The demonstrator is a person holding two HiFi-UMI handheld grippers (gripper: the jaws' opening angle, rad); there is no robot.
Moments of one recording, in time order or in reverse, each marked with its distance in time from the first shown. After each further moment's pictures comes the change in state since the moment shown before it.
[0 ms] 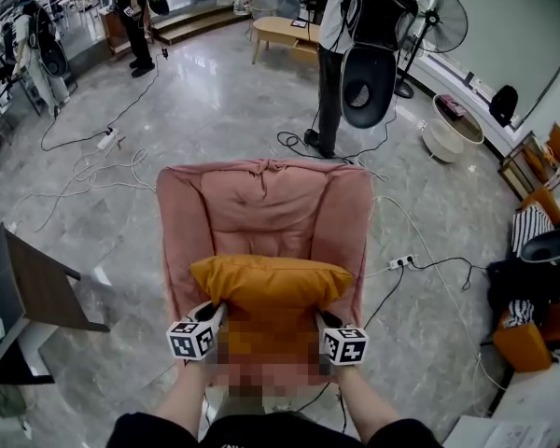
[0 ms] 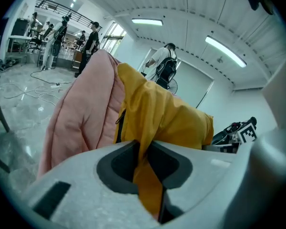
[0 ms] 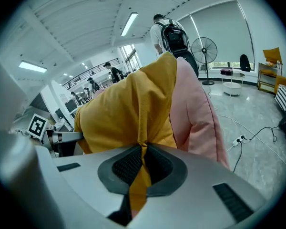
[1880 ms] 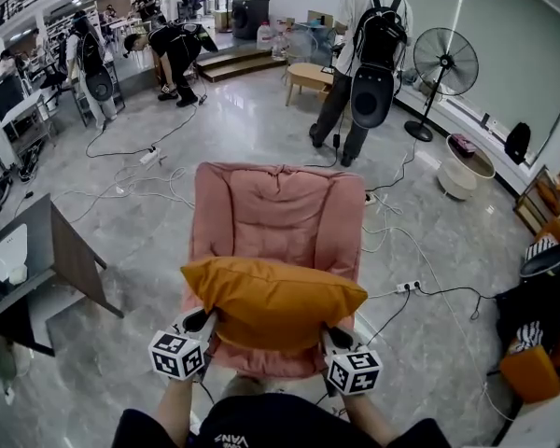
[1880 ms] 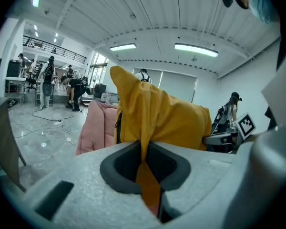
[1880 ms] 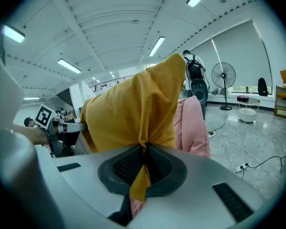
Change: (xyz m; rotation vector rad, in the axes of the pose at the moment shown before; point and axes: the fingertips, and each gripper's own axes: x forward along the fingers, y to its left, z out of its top) left arm -0.216 -0.143 -0.020 0.282 -0.225 0.043; right arm -0.219 0.063 -0.022 -0.228 -0.207 0.176
